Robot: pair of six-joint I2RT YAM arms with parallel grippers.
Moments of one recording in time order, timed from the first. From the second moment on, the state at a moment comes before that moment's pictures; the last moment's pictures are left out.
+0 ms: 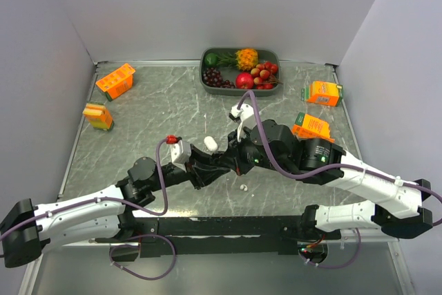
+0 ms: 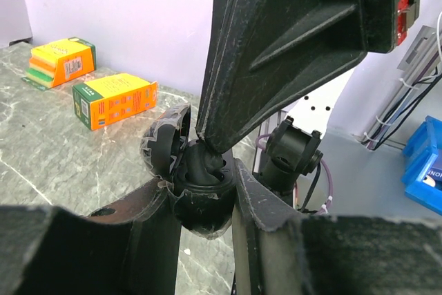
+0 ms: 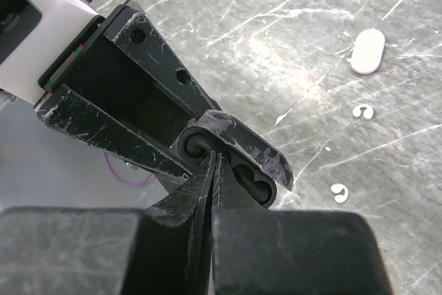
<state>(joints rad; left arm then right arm) -1.07 0.84 0.43 0.67 0.24 -0.29 1.21 1.11 1.39 -0.81 0.17 0.49</state>
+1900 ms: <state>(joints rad) -1.08 0.83 0.41 0.75 0.29 -0.28 1.15 1.08 1.38 -0.78 0.19 0.38</state>
